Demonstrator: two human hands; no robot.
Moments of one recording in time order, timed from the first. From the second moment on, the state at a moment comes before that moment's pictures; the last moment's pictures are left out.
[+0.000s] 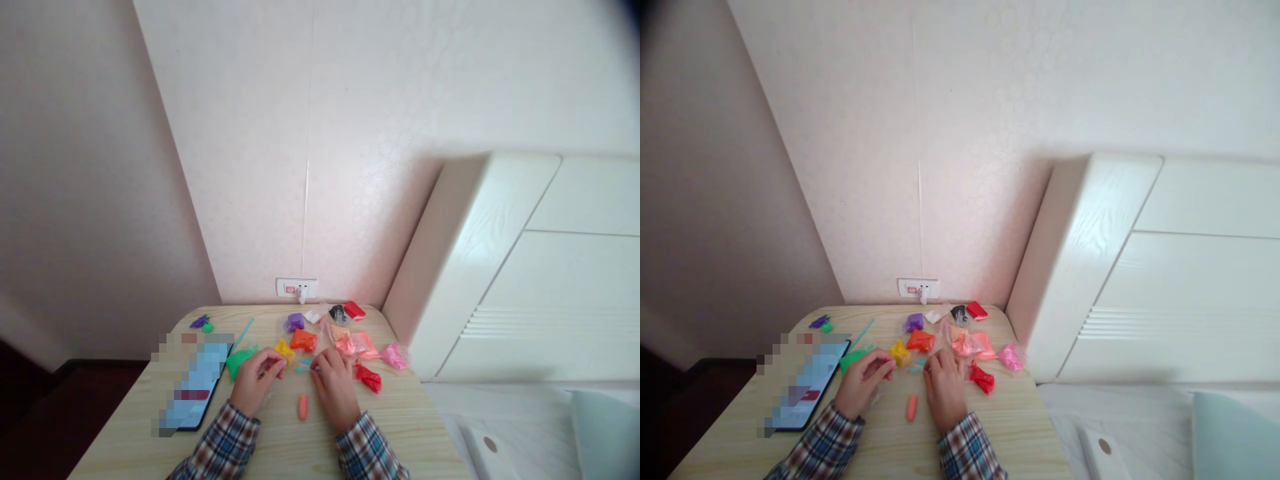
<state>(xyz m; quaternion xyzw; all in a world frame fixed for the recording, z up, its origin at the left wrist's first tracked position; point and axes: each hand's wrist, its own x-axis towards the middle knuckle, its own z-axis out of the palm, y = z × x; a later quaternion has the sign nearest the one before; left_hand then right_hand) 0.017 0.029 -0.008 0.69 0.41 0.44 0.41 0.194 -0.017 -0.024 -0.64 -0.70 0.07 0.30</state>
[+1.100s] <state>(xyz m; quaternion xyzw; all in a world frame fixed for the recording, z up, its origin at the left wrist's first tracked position) 0.022 0.013 -0.002 0.83 0.27 0.44 0.22 0.186 -0.021 -0.014 -0.45 -0.63 0.39 0.51</state>
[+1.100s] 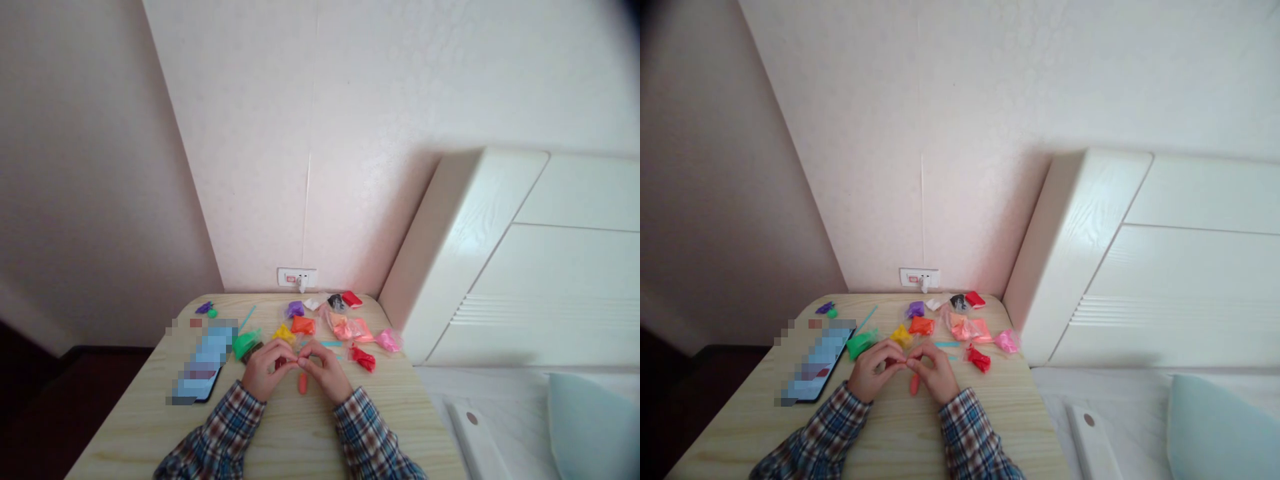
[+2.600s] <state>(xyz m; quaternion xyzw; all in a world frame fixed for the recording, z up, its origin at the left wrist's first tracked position) 0.019 0.011 -0.009 0.86 0.27 0.38 0.17 0.187 -0.022 -0.015 -0.47 -0.64 0.36 0.49</state>
